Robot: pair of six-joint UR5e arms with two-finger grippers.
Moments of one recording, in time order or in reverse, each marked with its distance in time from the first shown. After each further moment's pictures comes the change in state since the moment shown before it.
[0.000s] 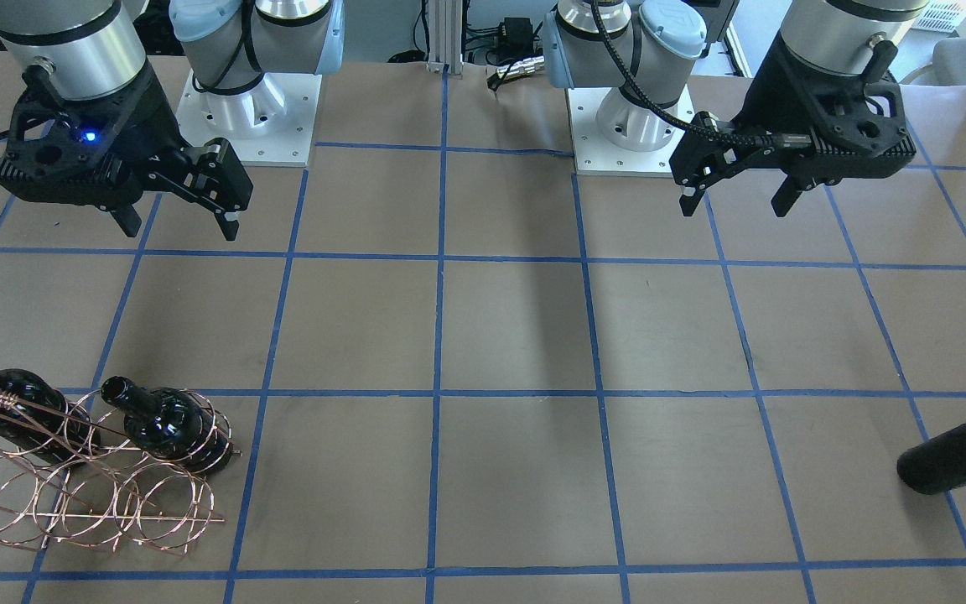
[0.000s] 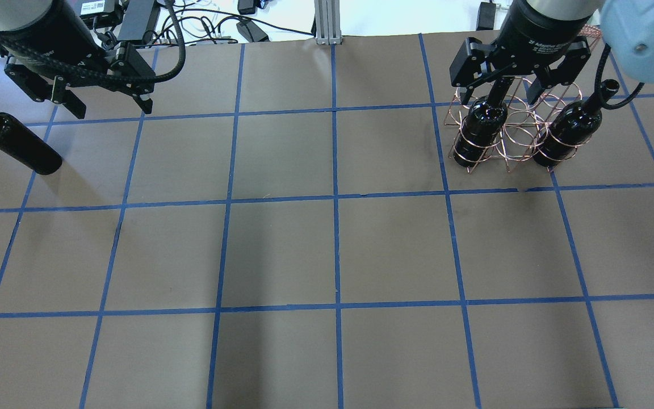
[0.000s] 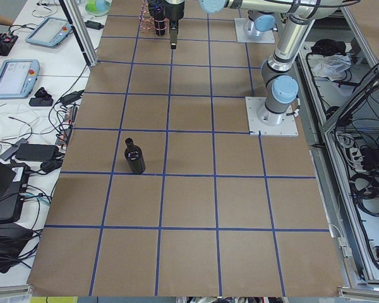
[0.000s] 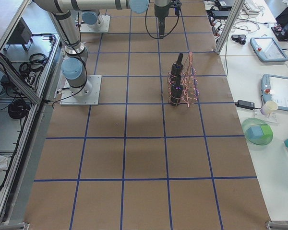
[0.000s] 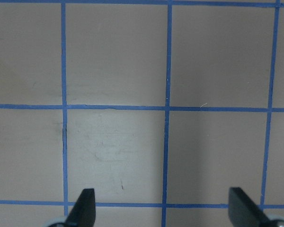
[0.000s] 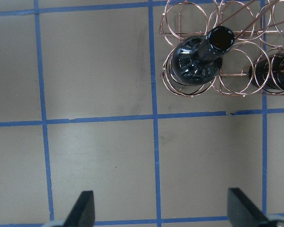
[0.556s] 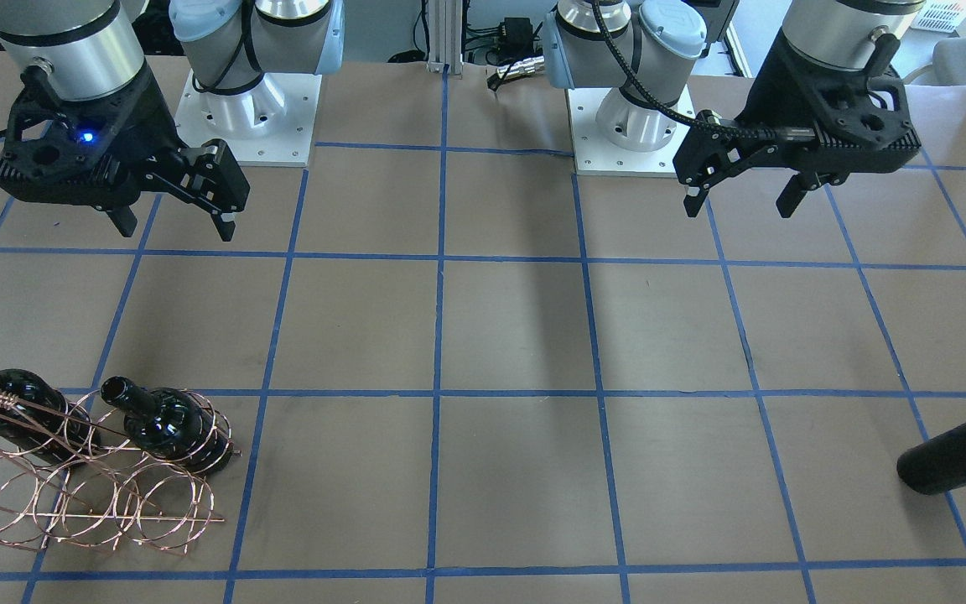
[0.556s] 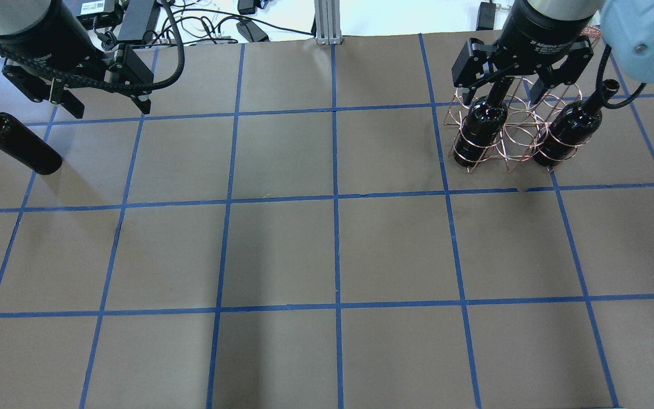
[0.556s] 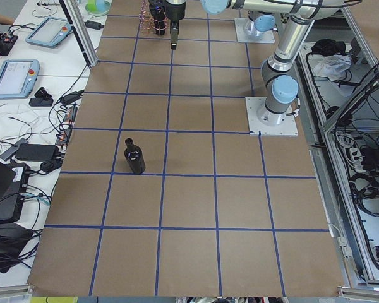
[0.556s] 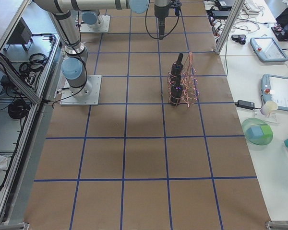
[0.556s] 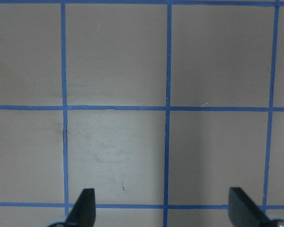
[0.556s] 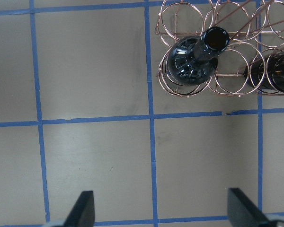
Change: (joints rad) left arm 0.012 0.013 -0.016 0.067 0.004 0.042; right arm 0.000 0.000 0.000 0.000 -0.013 -0.001
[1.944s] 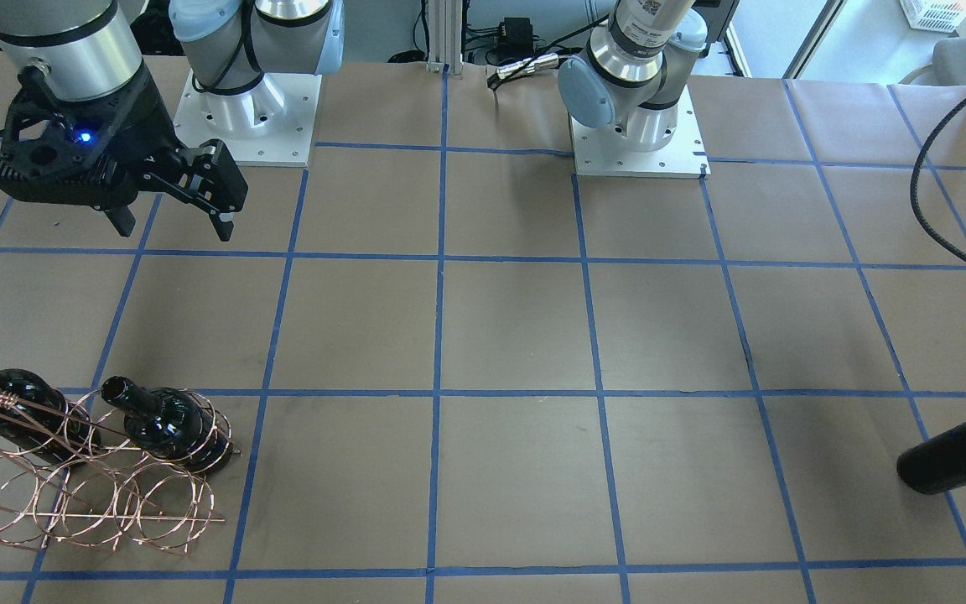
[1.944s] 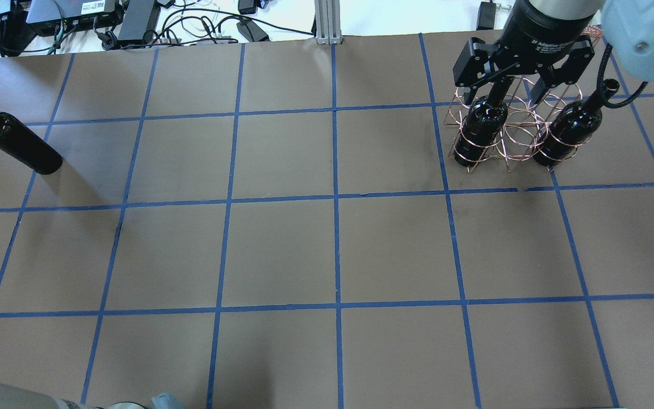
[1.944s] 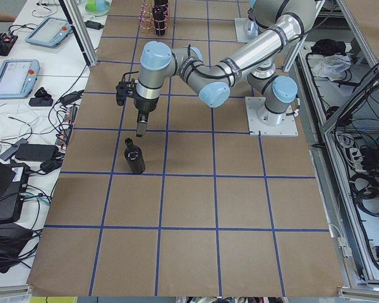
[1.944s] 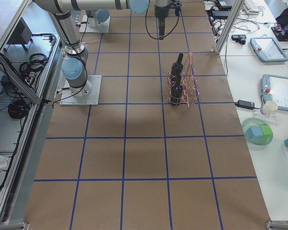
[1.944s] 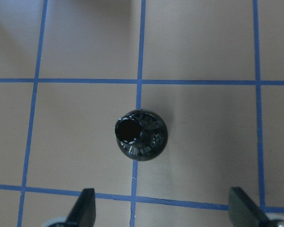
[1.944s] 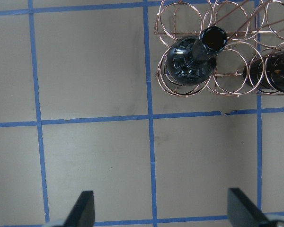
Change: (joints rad) left arm 0.580 -0.299 0.004 0.511 -0.102 0.526; right arm -0.004 0.000 0.000 0.000 0.000 0.000
